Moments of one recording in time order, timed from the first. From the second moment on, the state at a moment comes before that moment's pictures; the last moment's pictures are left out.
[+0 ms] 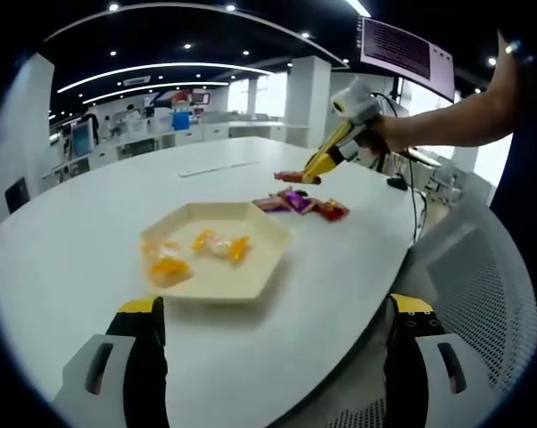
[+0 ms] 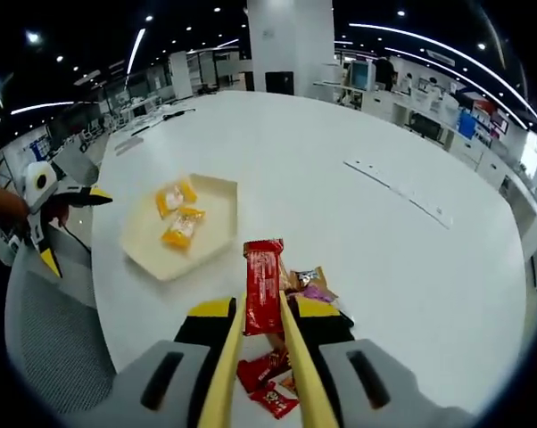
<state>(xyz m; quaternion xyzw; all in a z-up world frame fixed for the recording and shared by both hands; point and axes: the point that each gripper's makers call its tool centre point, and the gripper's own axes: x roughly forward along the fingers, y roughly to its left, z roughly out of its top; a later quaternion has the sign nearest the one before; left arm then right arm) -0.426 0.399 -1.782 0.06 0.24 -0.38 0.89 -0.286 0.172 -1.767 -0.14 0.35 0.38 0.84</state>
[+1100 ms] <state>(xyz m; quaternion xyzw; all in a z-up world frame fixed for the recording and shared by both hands) -0.423 0.402 -1.779 0.07 0.24 -0.37 0.90 -0.276 0.264 -1.744 -0.17 0.32 0.45 0.82</state>
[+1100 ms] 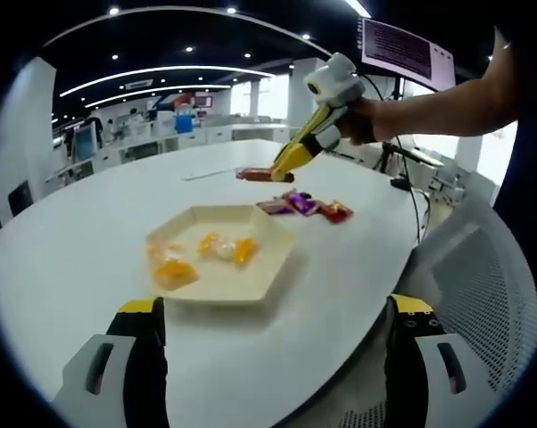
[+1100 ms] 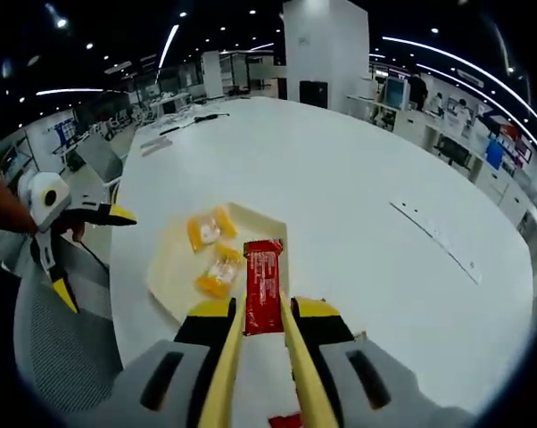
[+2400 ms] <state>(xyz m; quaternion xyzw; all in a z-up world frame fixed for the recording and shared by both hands) -0.422 0.404 -1.780 0.07 0.24 -0.37 0.90 -0.245 0.312 -1.732 -0.14 0.29 0.45 0.83</state>
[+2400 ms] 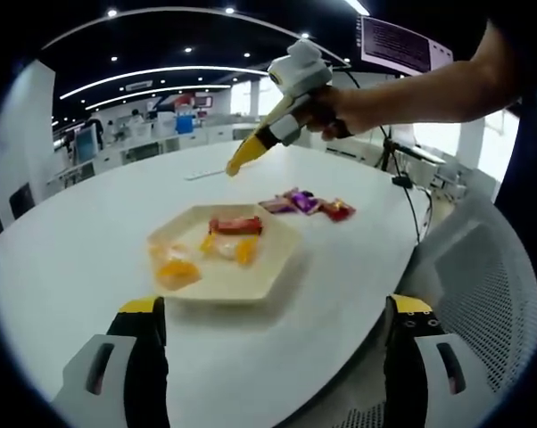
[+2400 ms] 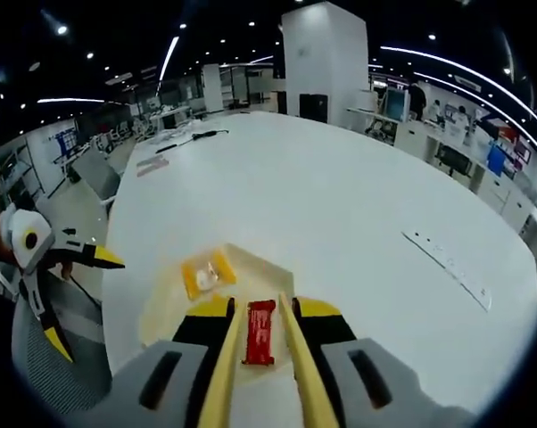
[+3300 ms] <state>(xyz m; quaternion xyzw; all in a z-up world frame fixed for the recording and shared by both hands) -0.423 0.405 -1.786 0.07 0.25 -0.37 0.89 -0.253 0.233 -1.715 -0.15 0.28 0.42 0.85</state>
